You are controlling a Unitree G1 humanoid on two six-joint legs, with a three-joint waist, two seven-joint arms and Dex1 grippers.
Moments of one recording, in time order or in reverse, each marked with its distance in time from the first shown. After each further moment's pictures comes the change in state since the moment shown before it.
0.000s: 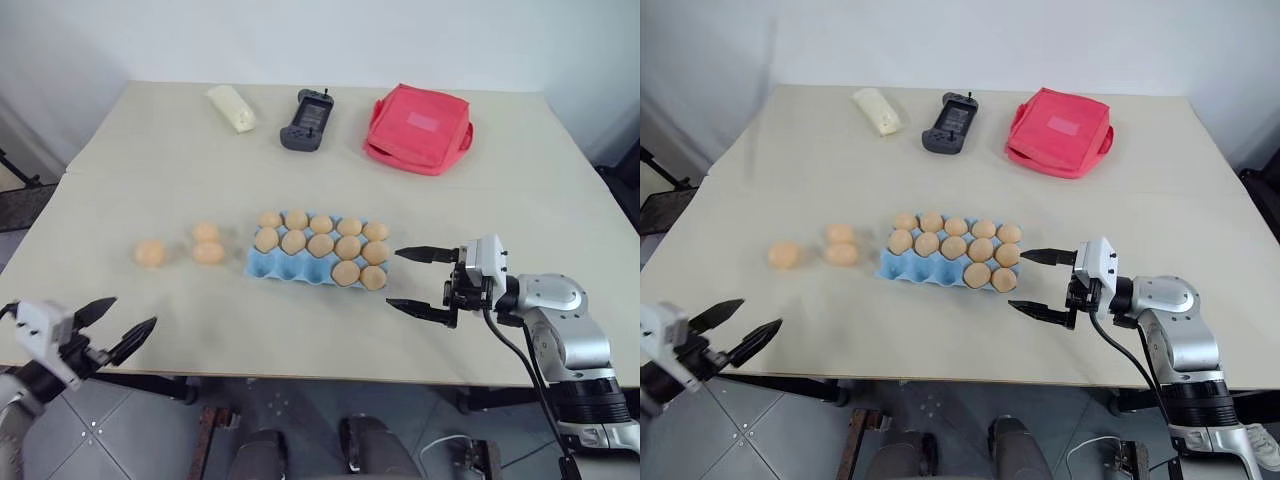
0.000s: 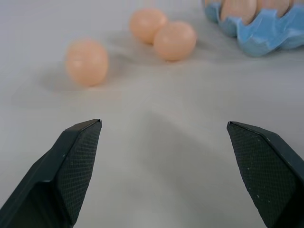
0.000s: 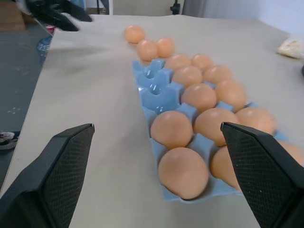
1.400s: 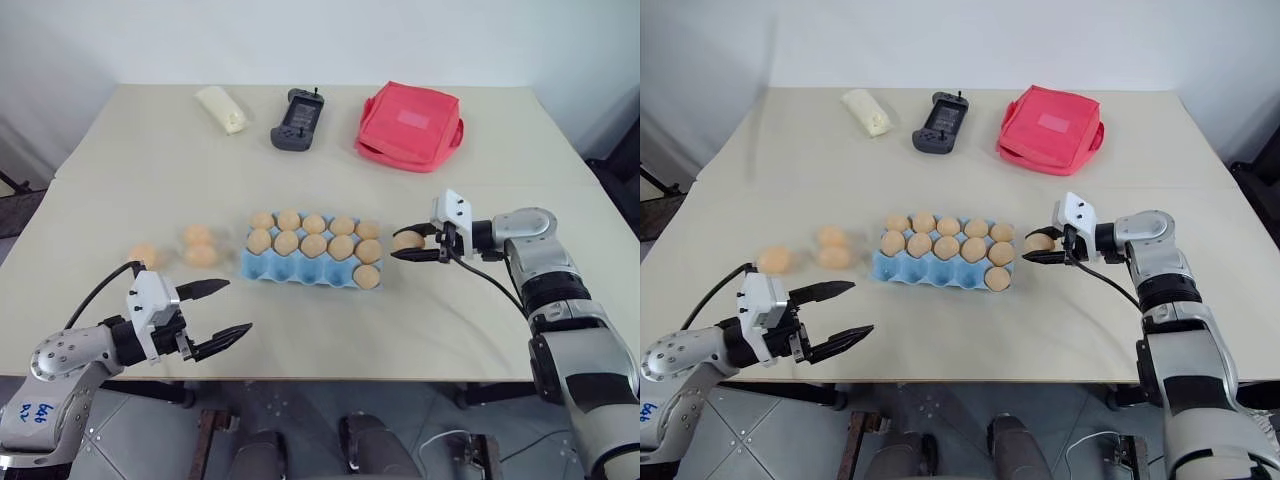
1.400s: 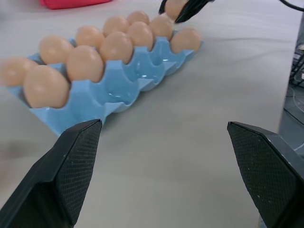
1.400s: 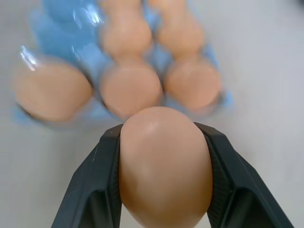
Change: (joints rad) left arm -0.033 0.089 -0.229 -0.236 -0.041 0.051 -0.155; right arm -0.598 0.026 0.134 0.801 -0.313 -0.192 0.168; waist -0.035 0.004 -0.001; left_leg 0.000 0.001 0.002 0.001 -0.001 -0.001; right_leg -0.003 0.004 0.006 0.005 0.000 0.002
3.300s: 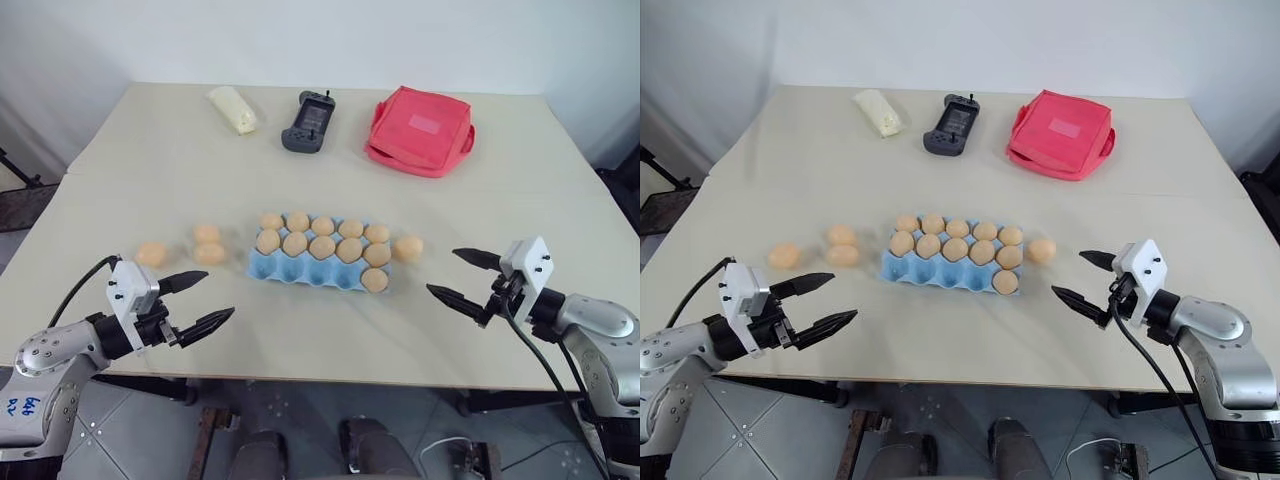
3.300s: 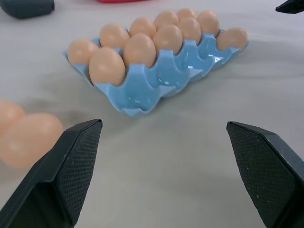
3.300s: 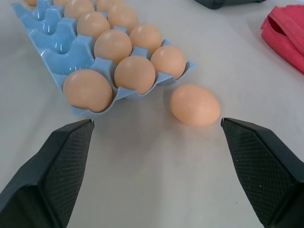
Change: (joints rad) left arm -0.079 0.013 0.029 0.095 -0.001 0.004 0.031; right arm 0.798 -0.151 -0.286 -0.943 0.330 0.366 -0.522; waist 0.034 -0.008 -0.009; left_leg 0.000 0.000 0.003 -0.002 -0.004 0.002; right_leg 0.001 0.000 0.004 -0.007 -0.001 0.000
